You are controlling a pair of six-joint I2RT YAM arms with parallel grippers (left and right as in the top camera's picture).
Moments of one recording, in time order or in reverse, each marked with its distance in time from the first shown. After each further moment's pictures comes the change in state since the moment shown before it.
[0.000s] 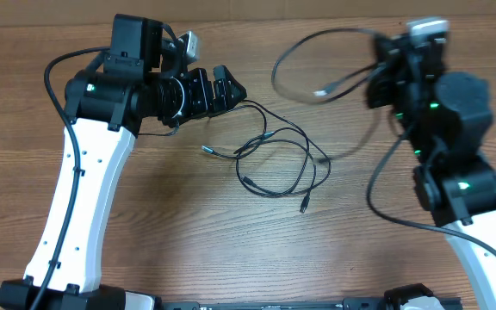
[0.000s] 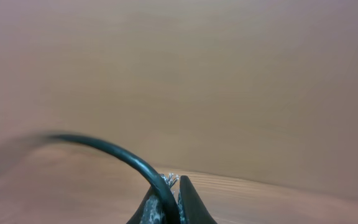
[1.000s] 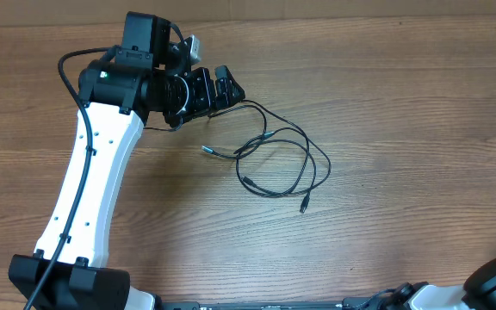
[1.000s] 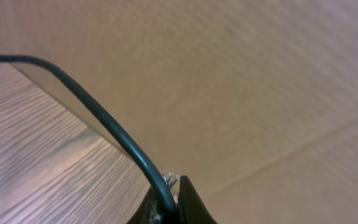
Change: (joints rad) left arm 0.000 0.071 0.000 -0.001 -0.028 0.000; right arm -1.099 0.484 0.003 0.175 0.283 -0.333
